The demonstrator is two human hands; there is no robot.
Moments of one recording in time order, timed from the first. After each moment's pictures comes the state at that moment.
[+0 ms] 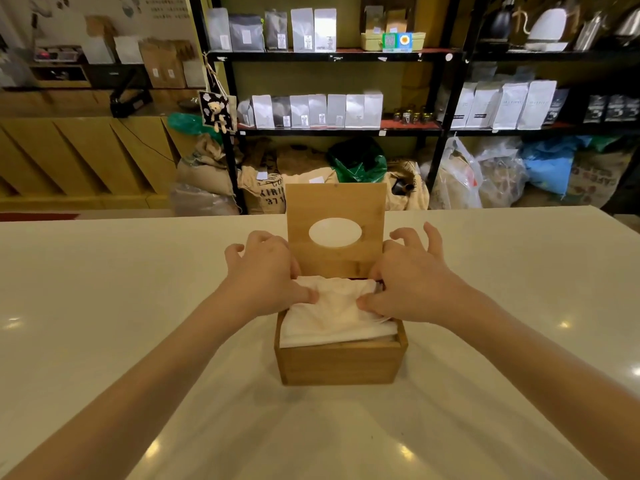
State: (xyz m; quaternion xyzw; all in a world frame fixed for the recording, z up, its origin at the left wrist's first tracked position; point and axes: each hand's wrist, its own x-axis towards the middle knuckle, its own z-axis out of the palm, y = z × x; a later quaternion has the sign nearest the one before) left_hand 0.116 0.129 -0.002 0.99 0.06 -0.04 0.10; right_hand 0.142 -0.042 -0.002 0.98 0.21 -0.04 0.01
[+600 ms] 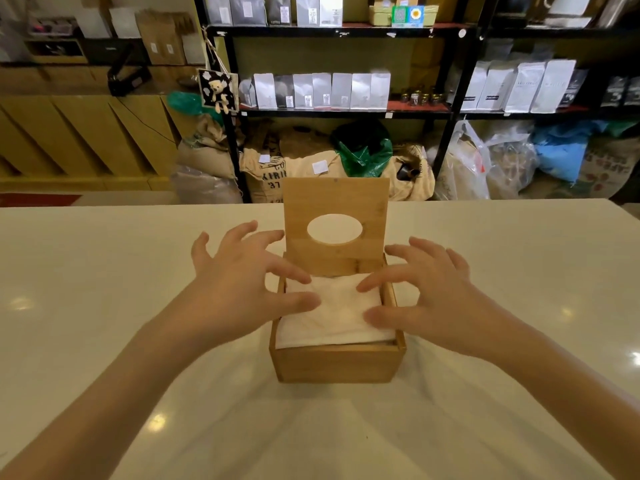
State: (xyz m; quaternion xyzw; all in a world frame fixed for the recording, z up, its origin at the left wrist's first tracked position) left_hand 0.085 0.134 0.022 0.99 0.06 -0.04 0.13; right_hand 0.122 -0.066 0.003 0.94 0.23 -0.08 -0.22
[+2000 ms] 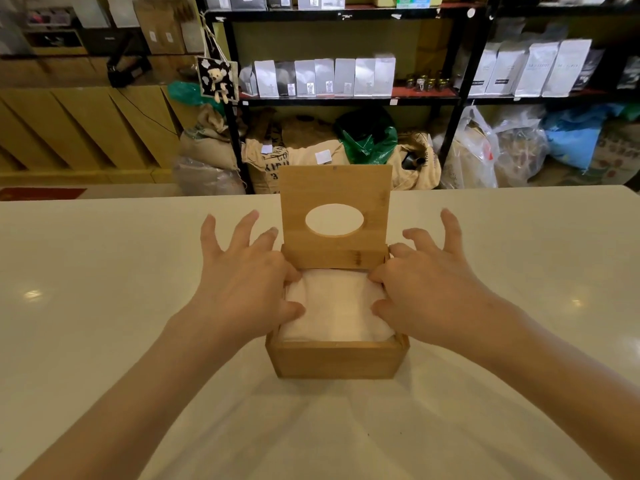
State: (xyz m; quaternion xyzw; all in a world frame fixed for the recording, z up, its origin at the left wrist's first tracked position) left_hand 0.101 0.124 0.001 0.99 0.04 -0.06 -0.07; right_hand 0.135 -0.049 0.000 0.96 0.26 -0.03 0.12
